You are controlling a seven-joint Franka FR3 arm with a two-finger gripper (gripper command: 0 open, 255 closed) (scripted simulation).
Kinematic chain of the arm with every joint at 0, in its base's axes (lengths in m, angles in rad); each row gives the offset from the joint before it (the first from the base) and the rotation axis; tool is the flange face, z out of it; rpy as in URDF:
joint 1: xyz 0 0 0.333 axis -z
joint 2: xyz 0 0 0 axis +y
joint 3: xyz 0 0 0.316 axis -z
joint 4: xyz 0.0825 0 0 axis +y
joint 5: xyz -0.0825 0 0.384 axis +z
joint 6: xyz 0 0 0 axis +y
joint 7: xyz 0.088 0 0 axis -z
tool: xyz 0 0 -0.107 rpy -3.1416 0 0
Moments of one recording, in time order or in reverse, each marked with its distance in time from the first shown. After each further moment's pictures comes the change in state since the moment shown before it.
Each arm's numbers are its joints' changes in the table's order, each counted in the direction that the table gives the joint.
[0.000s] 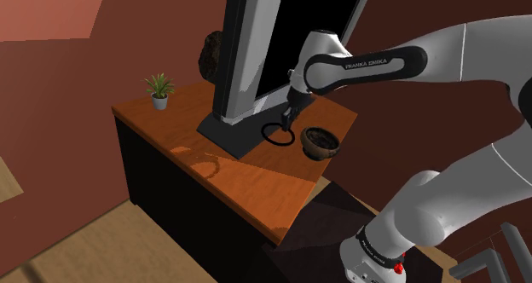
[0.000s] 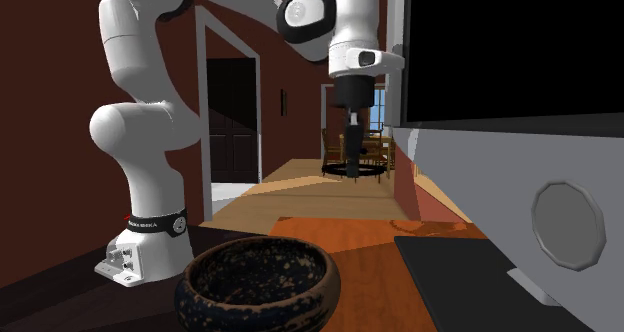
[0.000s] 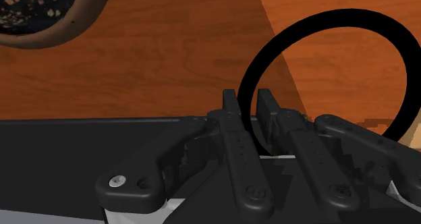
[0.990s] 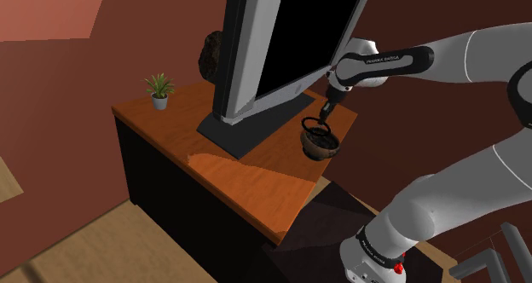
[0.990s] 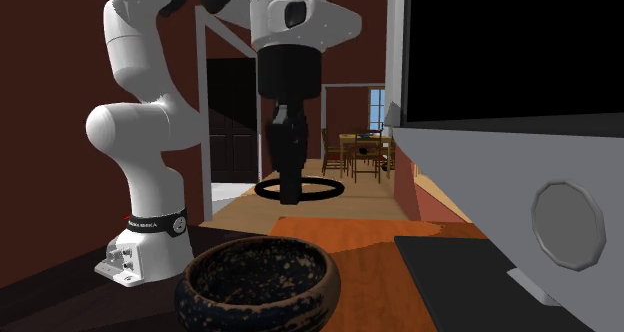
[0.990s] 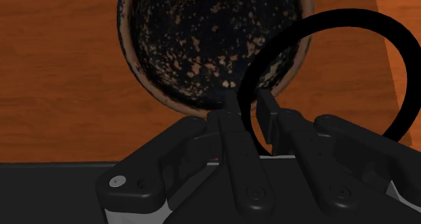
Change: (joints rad) arm 0.171 -0.013 0.260 0.004 -0.072 -0.005 -0.384
